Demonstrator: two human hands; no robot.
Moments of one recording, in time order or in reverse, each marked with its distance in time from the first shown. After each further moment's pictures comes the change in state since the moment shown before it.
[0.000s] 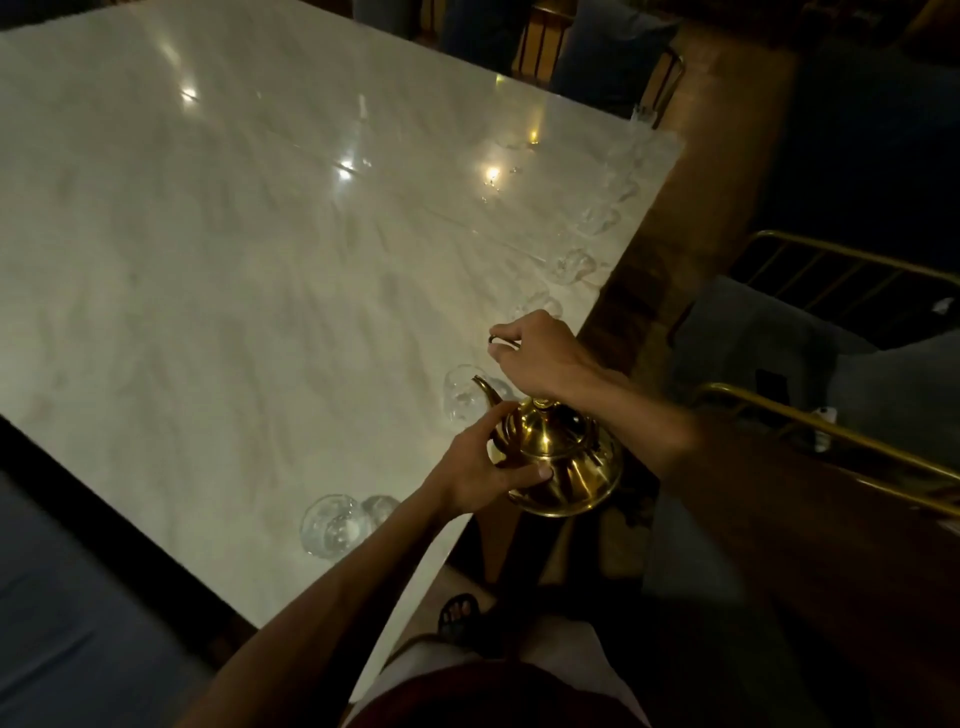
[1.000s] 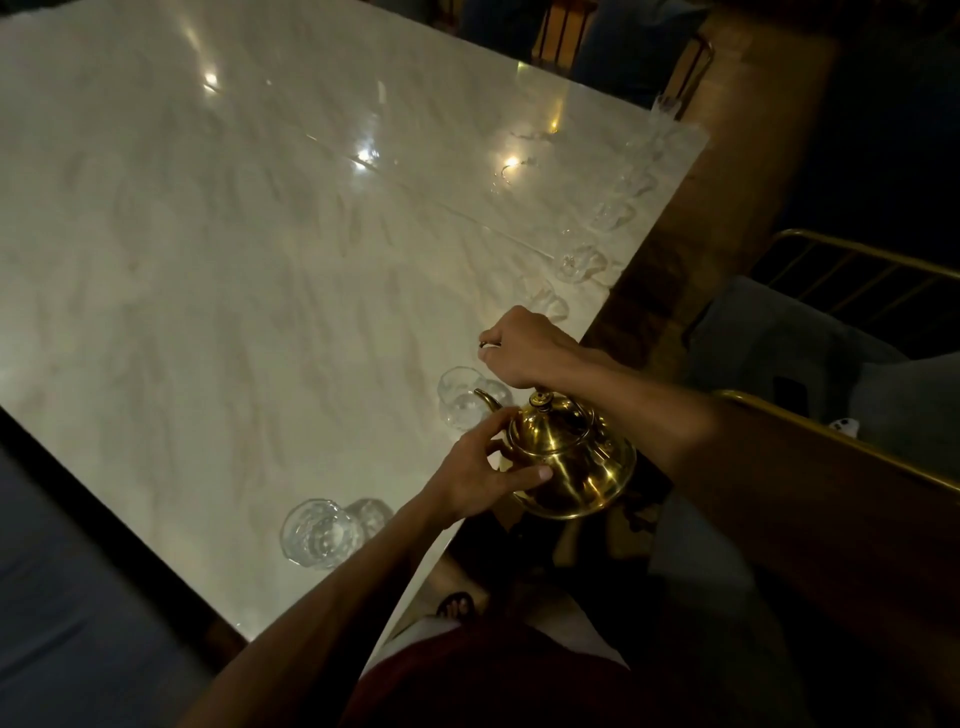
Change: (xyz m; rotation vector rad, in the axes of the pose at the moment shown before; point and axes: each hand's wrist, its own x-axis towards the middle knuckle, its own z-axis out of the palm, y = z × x) left_hand 0.021 -0.011 0.016 -0.099 0.008 -0.041; right_hand 0.038 0.007 -0.002 -0.161 -0.115 -0.036
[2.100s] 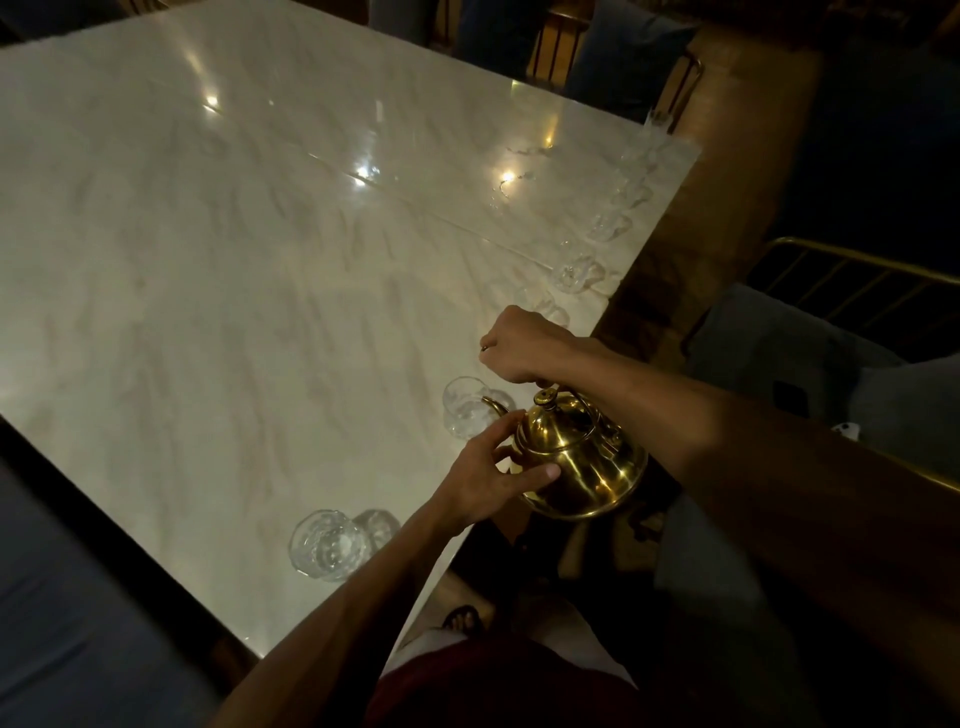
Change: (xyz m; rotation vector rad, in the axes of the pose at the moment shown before) left_hand -0.001 0.007 0.001 -0.084 0.005 0.021; right_hand 0.025 0.001 0.003 -0.056 -0.046 0.038
